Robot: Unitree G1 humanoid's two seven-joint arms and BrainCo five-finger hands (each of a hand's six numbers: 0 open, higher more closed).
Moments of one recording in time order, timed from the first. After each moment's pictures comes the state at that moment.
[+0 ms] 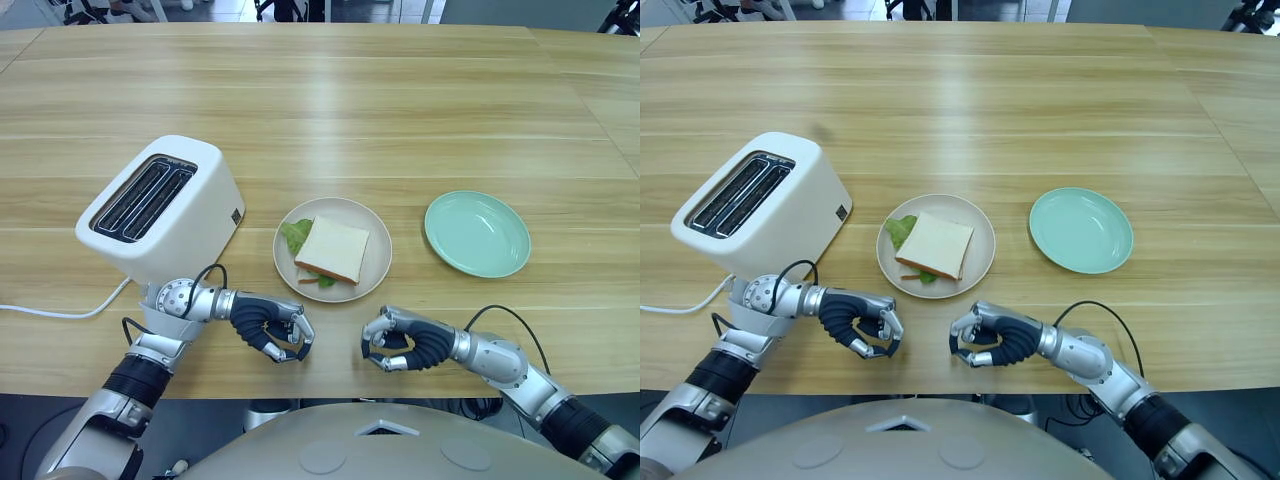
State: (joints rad) left arm -0.06 0.57 -0.37 0.24 -0.23 -0.70 -1.28; right arm 0.11 -0.68 0.63 0.13 0.03 -0.83 0.44
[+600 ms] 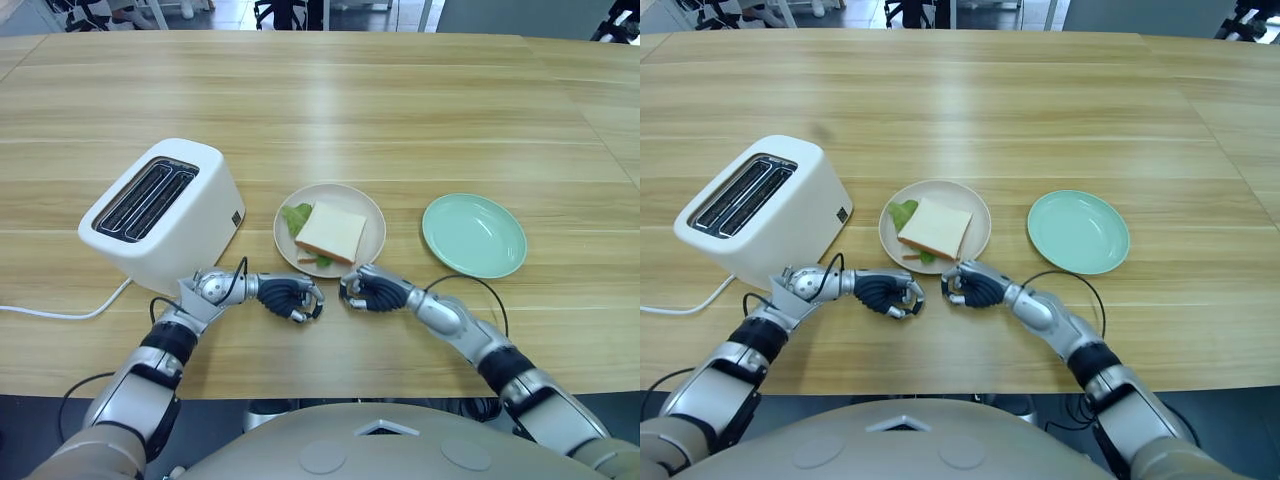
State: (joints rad) left arm -0.35 0.47 -0.42 0.78 0.37 -0.90 -0.69; right arm -0.30 -0.31 0.55 0.76 -0.55 -0.70 0.00
